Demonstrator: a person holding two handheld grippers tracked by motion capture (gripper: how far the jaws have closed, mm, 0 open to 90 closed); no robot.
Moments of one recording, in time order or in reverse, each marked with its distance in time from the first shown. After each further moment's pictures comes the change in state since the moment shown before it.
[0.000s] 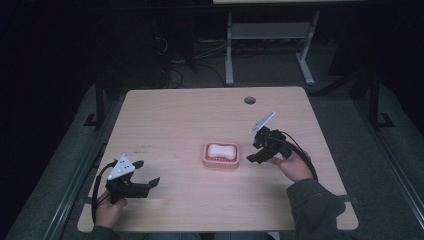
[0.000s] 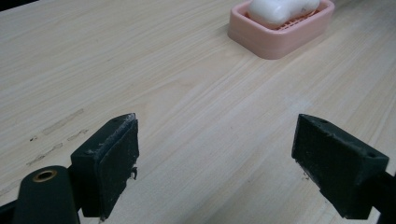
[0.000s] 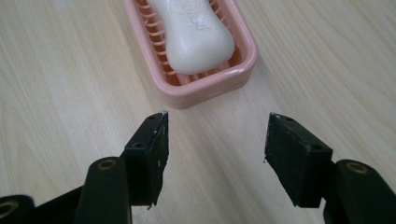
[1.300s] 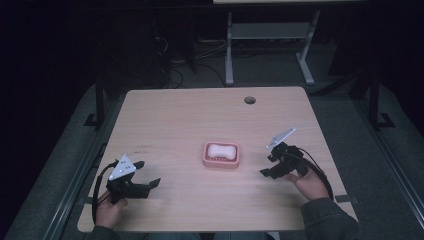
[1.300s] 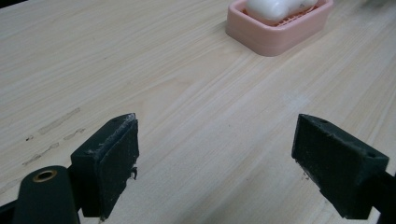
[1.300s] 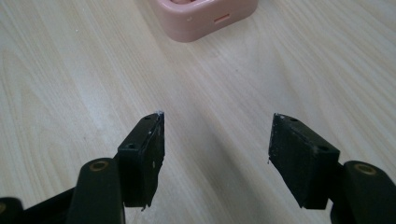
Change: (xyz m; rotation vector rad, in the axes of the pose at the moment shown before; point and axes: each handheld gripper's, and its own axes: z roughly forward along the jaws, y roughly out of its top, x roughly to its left) left arm 0.000 -0.001 0.002 0.007 -0.004 0.020; right arm 0.012 -0.058 -0.008 -0.009 -0.008 0.092
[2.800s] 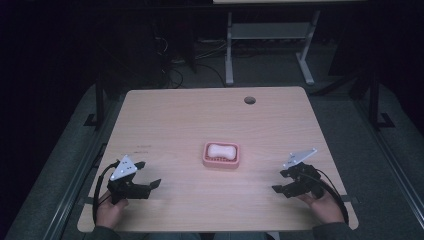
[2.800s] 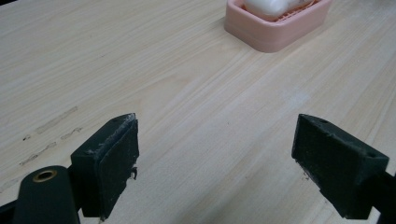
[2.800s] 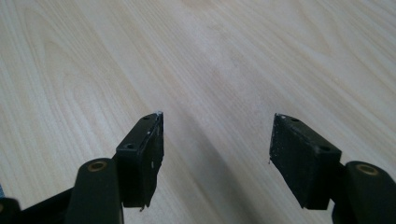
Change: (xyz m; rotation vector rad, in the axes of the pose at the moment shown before) left arm -0.002 0.000 0.002 0.011 -0.002 0.005; right arm 0.022 -0.062 -0.014 -0.067 -0.017 0.064
